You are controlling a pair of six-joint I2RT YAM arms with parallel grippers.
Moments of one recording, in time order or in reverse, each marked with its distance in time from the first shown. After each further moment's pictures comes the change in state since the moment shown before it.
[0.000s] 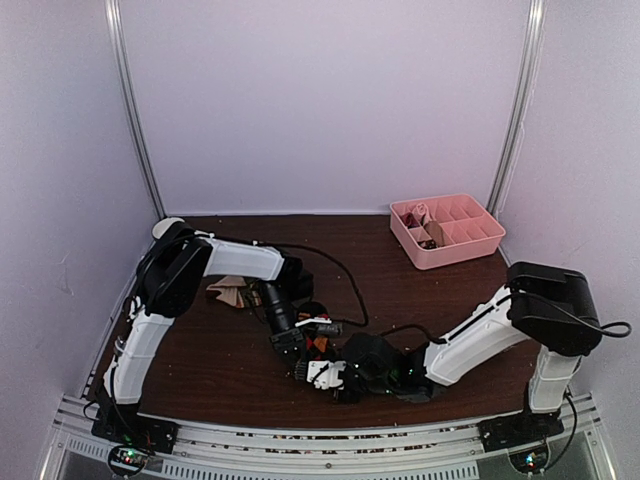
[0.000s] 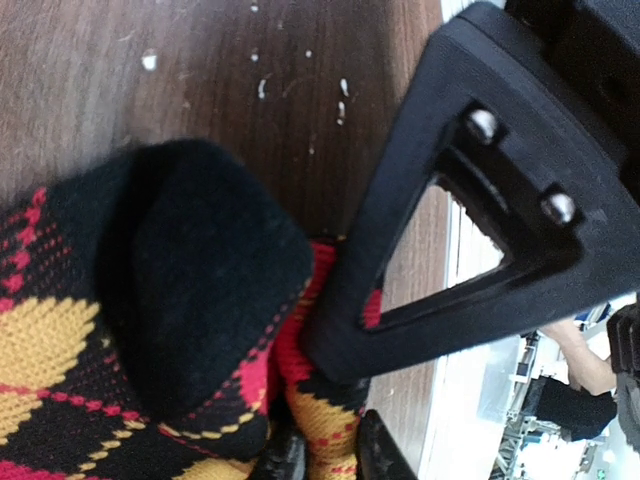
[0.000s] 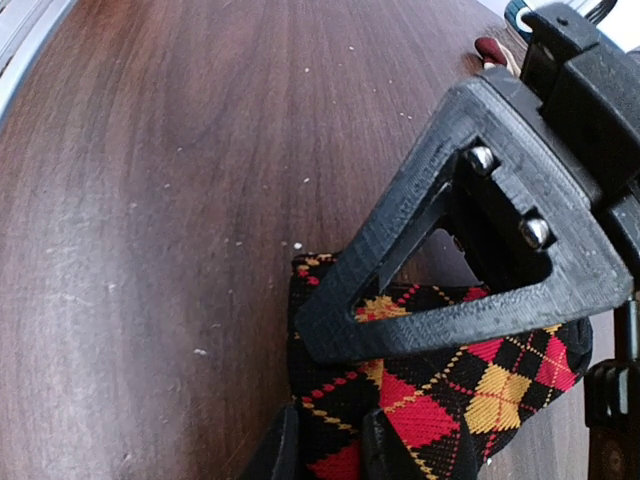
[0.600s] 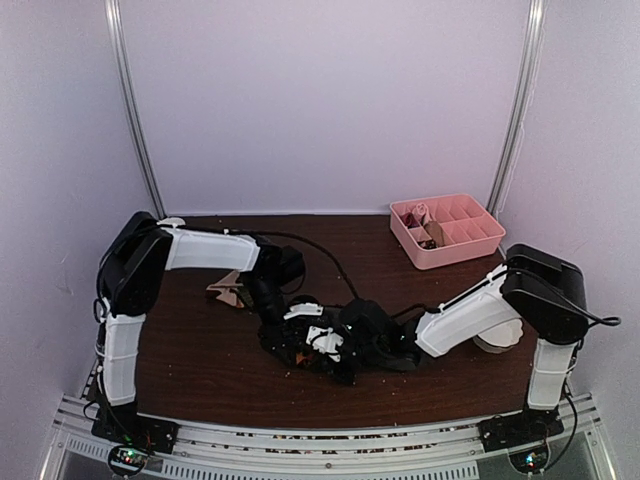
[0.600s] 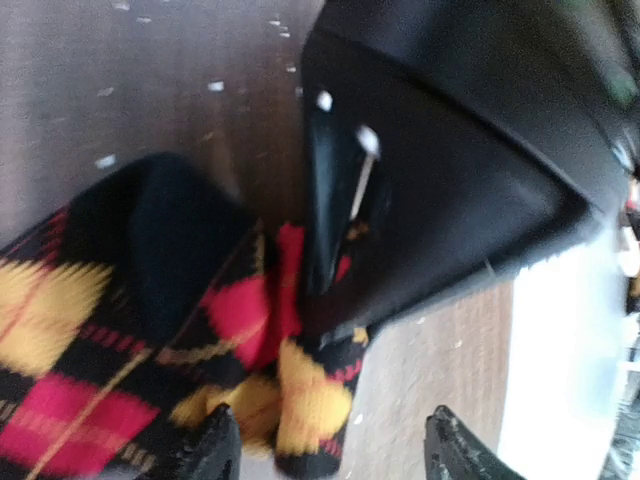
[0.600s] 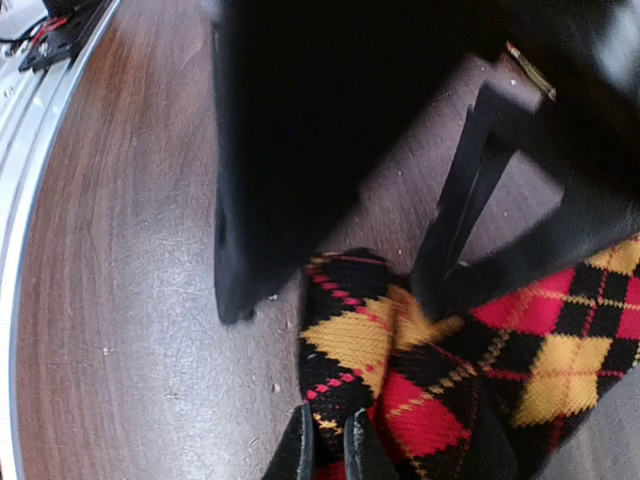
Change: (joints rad) left arm 0.010 -0.230 -0.173 0.220 -0.179 0.028; right arm -0.152 0.041 0.141 -0.189 -0.351 0.242
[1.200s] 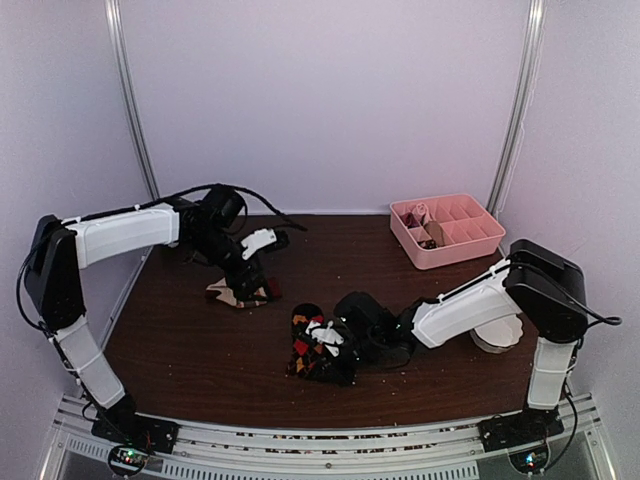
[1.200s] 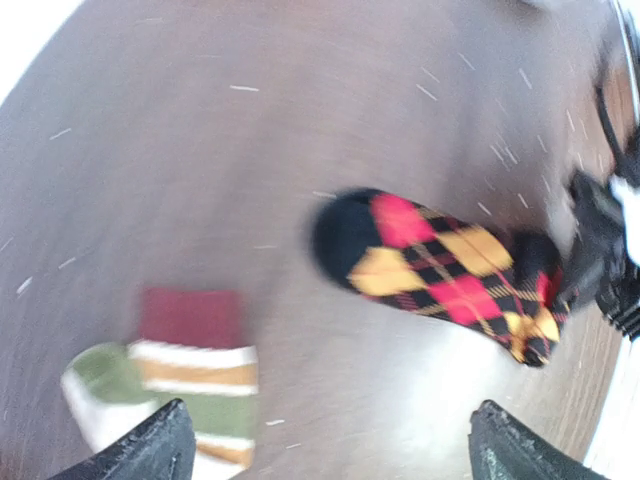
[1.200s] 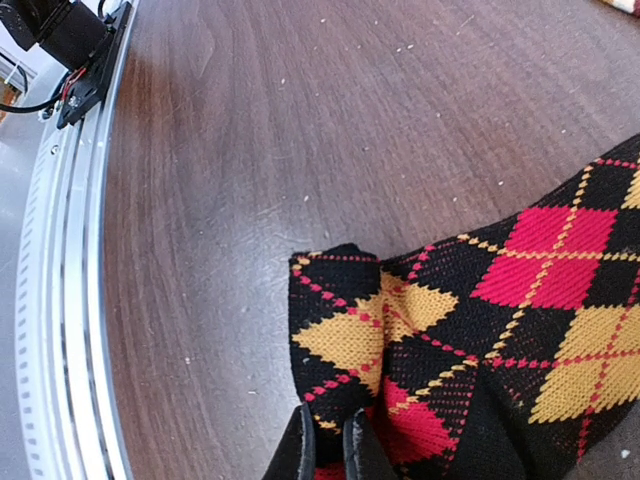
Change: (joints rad) left arm 0.209 -0.446 -0.211 0.363 -0.253 -0.270; right arm -0.024 -0.001 0.074 -0.192 -0.174 0.291
